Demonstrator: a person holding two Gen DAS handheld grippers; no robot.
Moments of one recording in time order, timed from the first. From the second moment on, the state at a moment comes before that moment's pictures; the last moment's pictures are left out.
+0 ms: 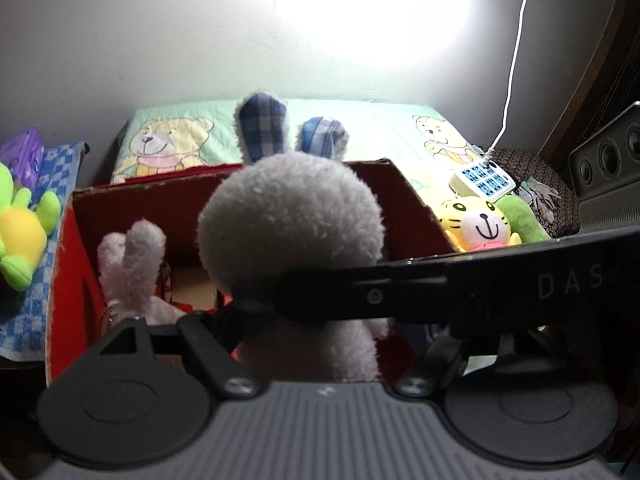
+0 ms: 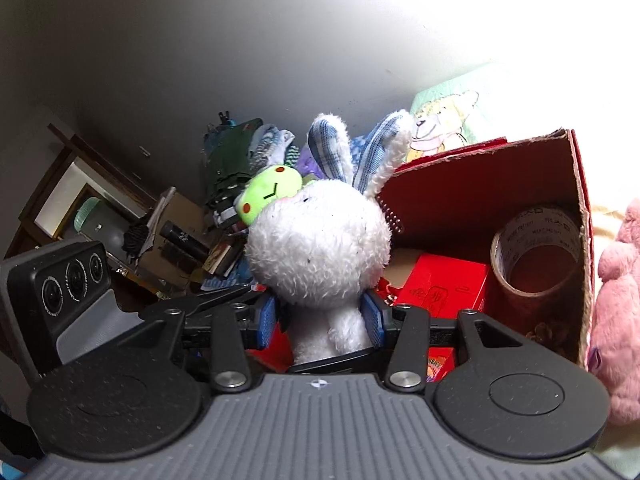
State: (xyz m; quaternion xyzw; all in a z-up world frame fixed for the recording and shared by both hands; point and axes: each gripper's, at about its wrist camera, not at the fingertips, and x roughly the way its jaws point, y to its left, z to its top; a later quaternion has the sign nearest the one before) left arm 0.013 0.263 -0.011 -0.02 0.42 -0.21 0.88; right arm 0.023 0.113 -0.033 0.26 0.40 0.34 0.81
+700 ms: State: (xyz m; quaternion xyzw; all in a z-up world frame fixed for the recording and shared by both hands) left arm 0.043 0.297 -0.044 -0.03 0.49 -0.17 0.85; right arm 0.072 0.138 -0.088 0.31 0.53 0.29 0.73
